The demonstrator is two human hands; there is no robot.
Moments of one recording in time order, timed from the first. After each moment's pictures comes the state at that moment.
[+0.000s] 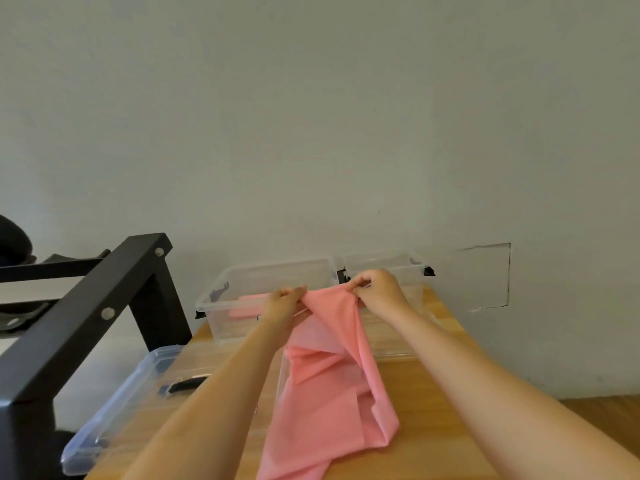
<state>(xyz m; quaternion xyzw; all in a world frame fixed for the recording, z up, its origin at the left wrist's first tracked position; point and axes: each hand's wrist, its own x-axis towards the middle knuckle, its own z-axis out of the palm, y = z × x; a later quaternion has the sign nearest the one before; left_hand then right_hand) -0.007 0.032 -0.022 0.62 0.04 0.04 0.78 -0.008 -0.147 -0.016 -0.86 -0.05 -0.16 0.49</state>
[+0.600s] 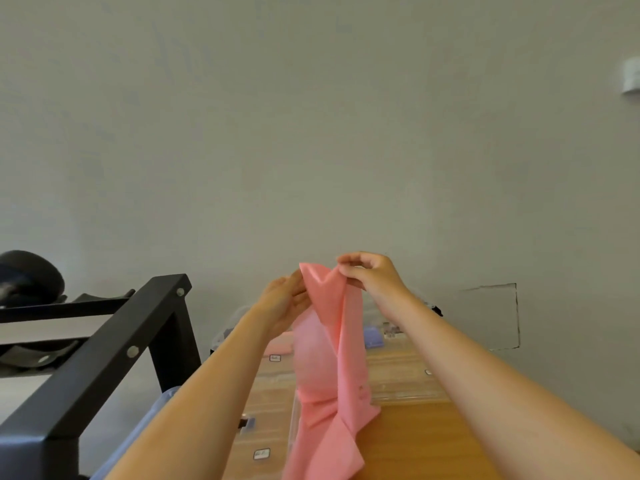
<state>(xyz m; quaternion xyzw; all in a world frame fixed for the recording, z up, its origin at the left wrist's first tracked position) -0.030 0.051 0.076 0.60 -0.12 -0.01 0.79 -0.045 -0.128 0.084 -0.65 -0.19 -0.16 0.72</state>
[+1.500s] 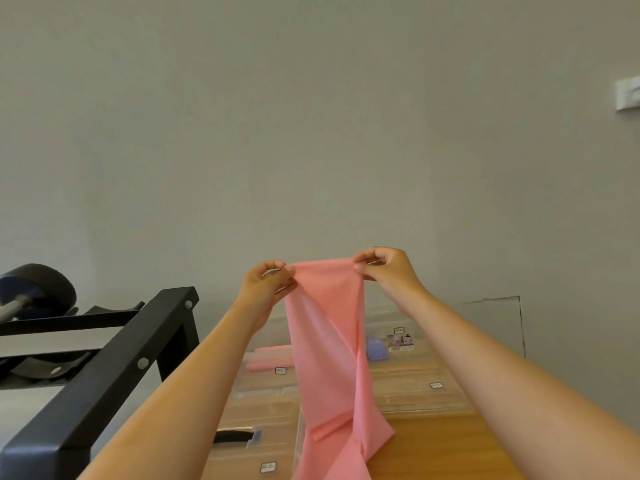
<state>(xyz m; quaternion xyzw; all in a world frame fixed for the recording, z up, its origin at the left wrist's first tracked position) -0.051 0.080 0.112 0.61 -0.14 0.13 0.77 -0.049 -0.145 0.111 -0.70 -0.18 -0.24 0.65</state>
